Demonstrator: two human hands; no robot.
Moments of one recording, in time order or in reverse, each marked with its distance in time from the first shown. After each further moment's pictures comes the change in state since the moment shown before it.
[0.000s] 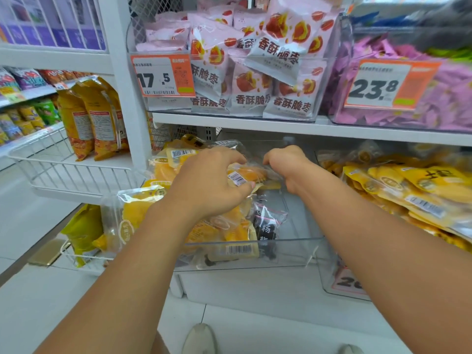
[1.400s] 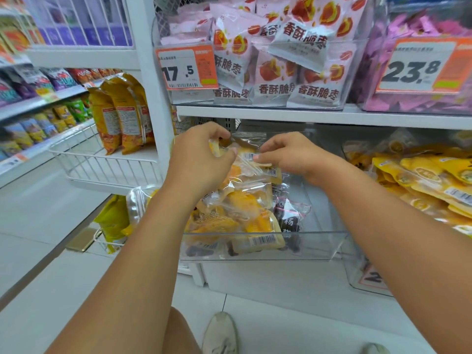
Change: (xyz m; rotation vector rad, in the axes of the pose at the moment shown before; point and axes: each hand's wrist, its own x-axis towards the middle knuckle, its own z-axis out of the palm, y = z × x) left_hand -0.012 -0.017 -0.029 -0.226 0.281 -0.280; right_hand -0.014 -0.007 0.007 -0.256 -0.335 -0.361
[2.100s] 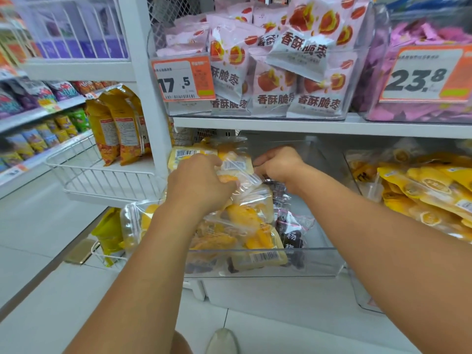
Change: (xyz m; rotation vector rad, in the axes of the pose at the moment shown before) left_hand 0.014 -0.018 0.020 0.326 -0.225 -0.181; right_hand 0.054 0.021 0.029 0.066 0.118 0.159
